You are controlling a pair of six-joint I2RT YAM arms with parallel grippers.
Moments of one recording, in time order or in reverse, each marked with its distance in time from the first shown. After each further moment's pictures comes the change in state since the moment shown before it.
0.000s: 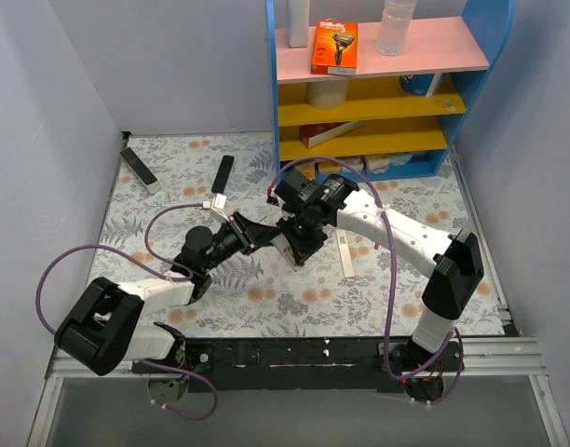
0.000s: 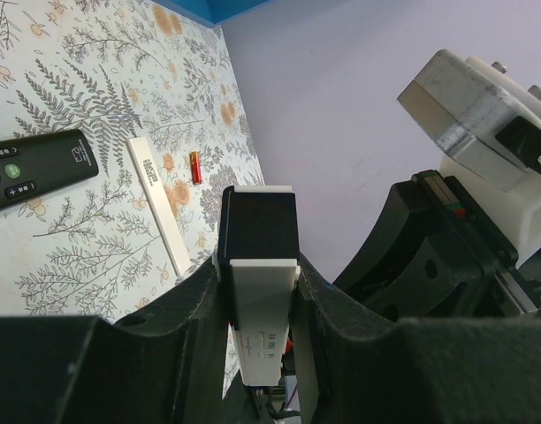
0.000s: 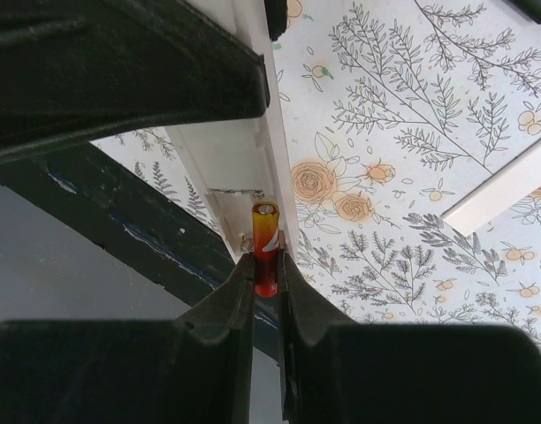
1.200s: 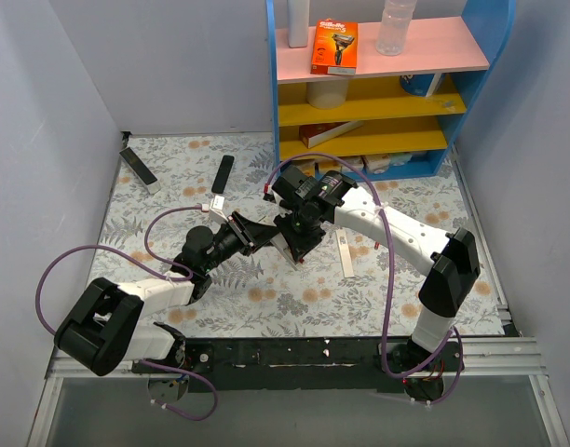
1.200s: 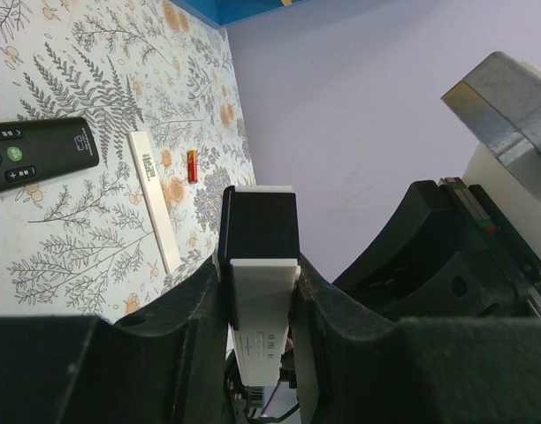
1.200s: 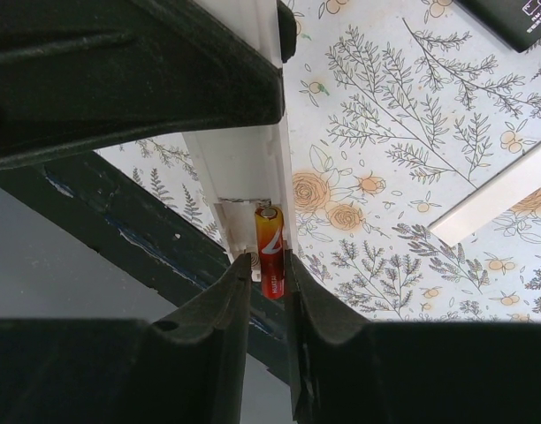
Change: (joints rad) left arm 0.000 -0.003 0.000 -0.025 -0.024 -0.081; right arm 0.002 0.028 0.058 -0.014 0.008 -0.035
